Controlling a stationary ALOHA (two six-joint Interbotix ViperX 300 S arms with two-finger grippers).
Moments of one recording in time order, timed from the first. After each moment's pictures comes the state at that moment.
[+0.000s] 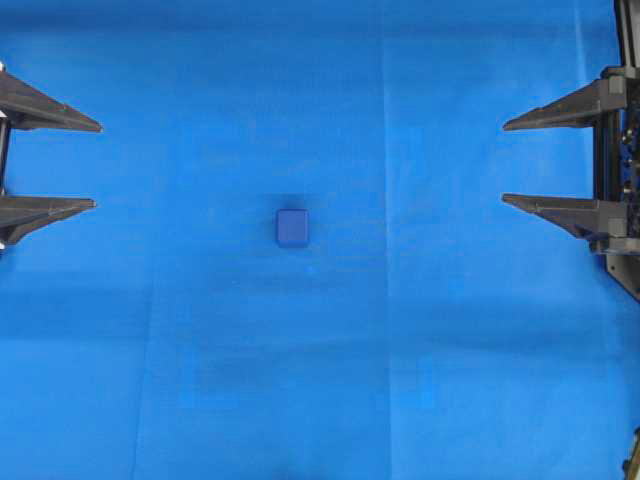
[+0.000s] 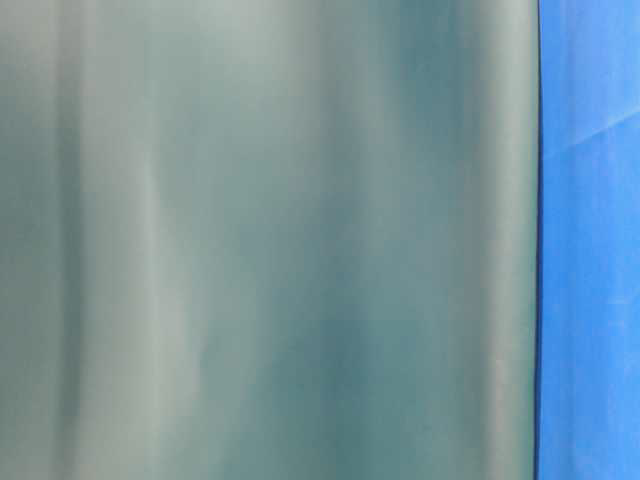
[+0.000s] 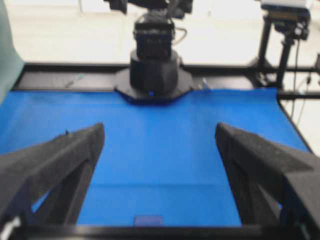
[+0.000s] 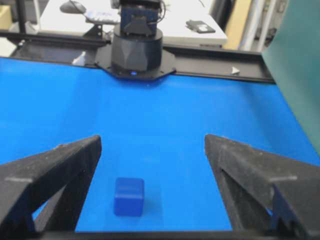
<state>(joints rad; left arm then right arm) -0.02 -0.99 1.17 0.00 -0.29 -0.01 -0.04 -0.95 1.16 0.01 -0.23 0.05</state>
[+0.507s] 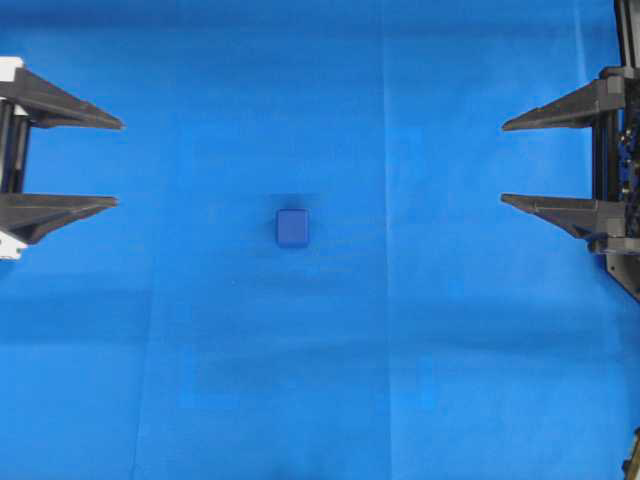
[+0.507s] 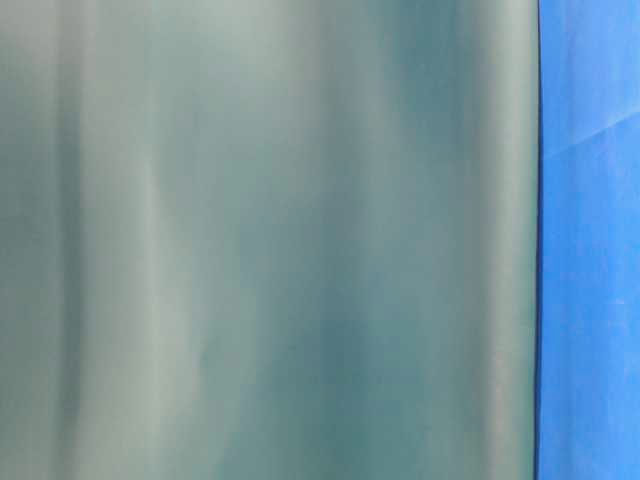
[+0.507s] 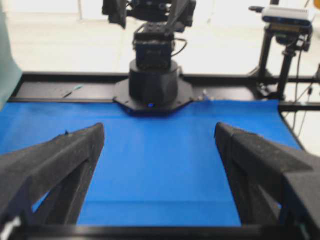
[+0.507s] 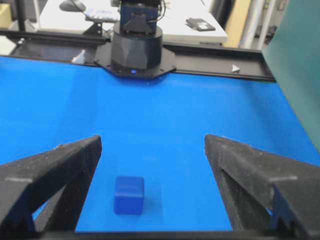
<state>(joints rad) -0.02 -0.83 1.11 0.00 -0.39 -0.01 -0.04 -0.95 1.16 0.01 -0.23 0.05</state>
